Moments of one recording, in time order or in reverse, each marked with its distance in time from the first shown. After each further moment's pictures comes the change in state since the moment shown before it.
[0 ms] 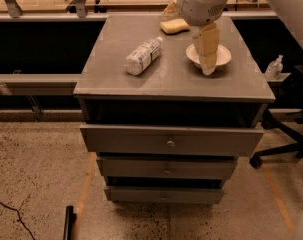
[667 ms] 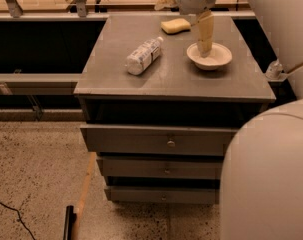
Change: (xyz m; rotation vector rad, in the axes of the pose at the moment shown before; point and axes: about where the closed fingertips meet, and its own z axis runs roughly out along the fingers) arm 0.022 -0.051 0.016 0.037 -0.043 -0.160
